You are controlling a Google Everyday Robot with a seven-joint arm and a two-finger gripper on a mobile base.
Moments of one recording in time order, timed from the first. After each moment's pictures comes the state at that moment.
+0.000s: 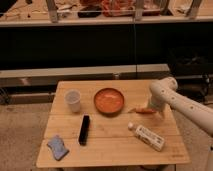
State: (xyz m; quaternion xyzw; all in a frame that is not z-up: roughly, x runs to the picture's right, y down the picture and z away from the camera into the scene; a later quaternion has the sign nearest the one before) arm 0.298 0.170 0.881 -0.28 -0.17 -0.54 0.77
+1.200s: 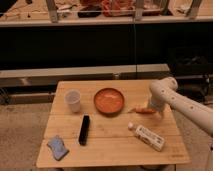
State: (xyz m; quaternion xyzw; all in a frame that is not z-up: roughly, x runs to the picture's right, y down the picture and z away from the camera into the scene) arm 0.298 0.170 0.881 -0.28 -0.17 -0.54 0.77
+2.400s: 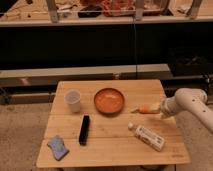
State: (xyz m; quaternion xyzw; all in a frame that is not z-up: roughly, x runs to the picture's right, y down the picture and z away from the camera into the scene) arm 0.313 0.158 0.839 -0.10 -0.23 -0.50 0.83
